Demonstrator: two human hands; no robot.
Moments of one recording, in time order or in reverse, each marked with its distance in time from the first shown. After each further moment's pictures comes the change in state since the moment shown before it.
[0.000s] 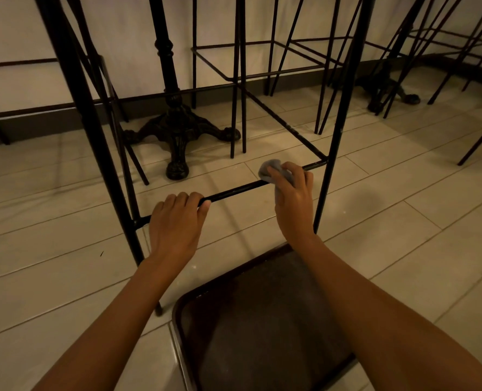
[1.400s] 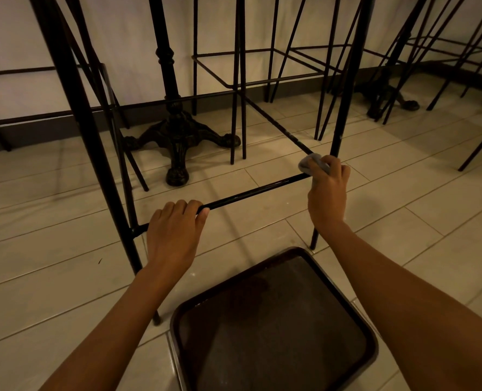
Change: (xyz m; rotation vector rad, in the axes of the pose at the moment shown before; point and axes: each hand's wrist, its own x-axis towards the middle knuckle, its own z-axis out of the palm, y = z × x) left_hand -0.001 -0.001 0.000 0.018 -0.005 -0.006; right_hand 0.032 0.057 -0.016 -0.149 -0.016 0.155
